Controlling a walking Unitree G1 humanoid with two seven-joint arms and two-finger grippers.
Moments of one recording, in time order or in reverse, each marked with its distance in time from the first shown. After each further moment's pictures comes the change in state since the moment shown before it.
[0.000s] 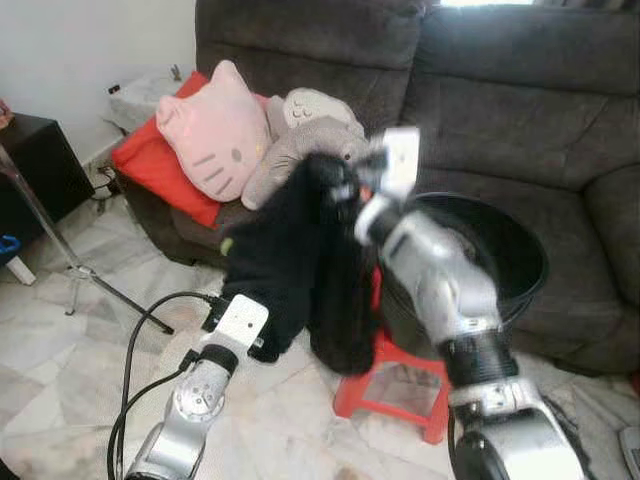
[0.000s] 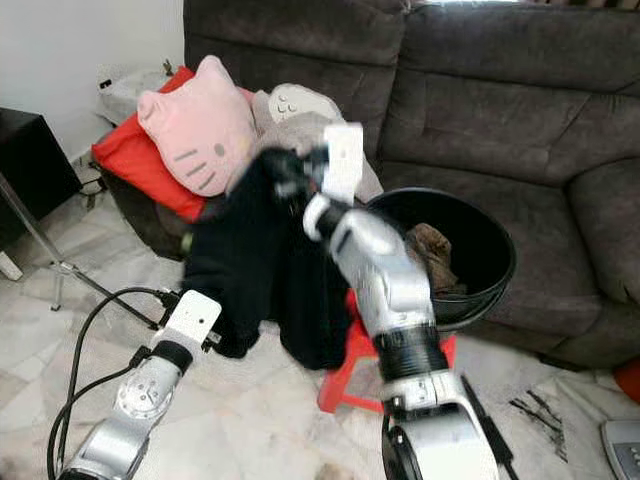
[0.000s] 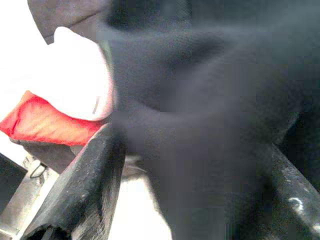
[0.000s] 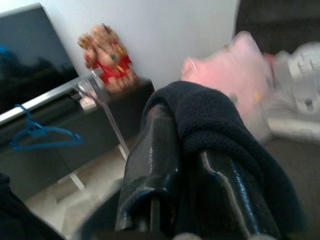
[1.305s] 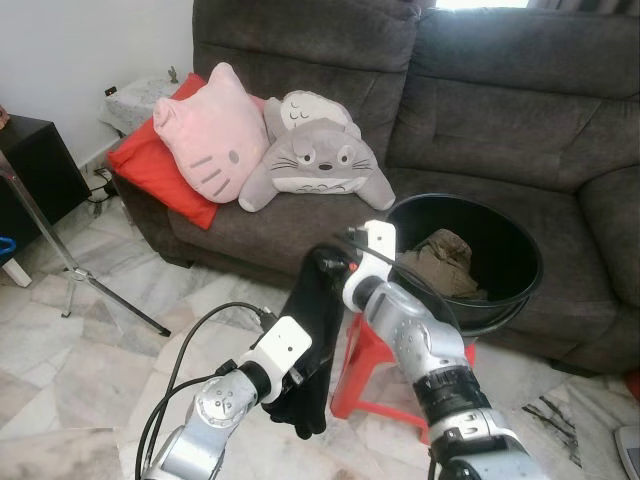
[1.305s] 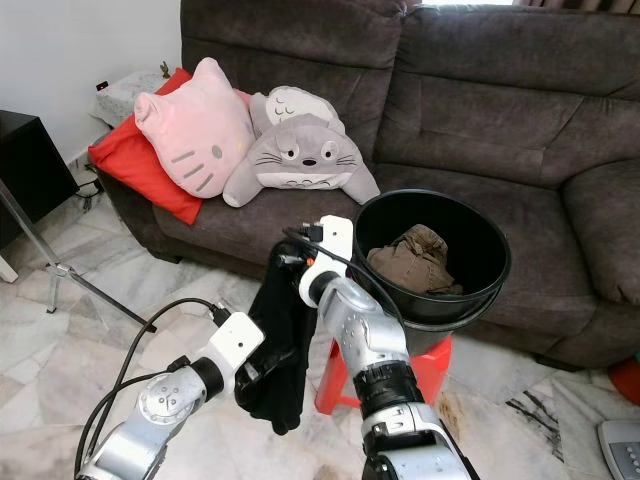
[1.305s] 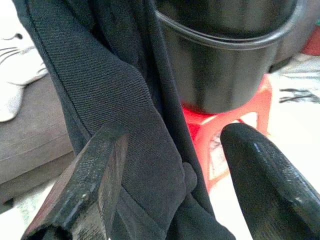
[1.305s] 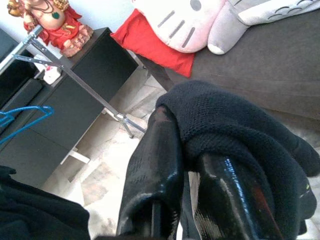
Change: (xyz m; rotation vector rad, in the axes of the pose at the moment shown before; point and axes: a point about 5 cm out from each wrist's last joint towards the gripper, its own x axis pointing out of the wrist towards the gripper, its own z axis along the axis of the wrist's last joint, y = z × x) left arm -0.002 -0.048 0.014 -0.081 0.056 -0.439; right arm -0.004 -0.011 -0.073 0.265 0.219 -0.201
